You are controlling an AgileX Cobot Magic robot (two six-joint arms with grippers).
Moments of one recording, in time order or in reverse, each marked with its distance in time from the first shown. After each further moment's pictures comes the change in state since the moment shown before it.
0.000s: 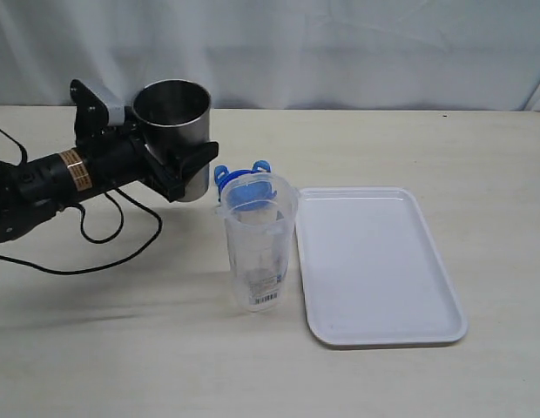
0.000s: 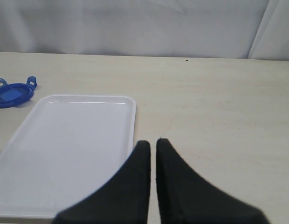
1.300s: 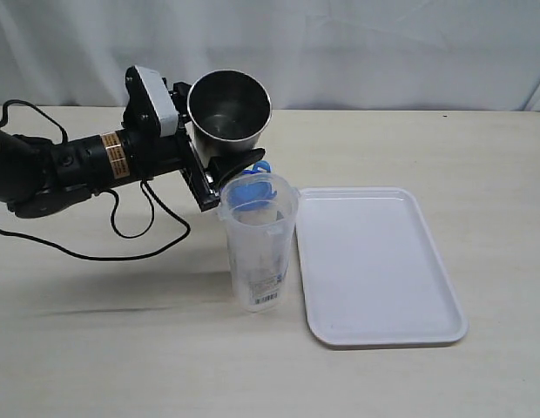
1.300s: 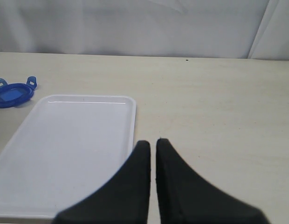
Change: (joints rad) left arm -0.102 0.000 -0.119 0.126 -0.002 0.252; right arm 0.000 0.000 0.000 0.000 0.000 0.000
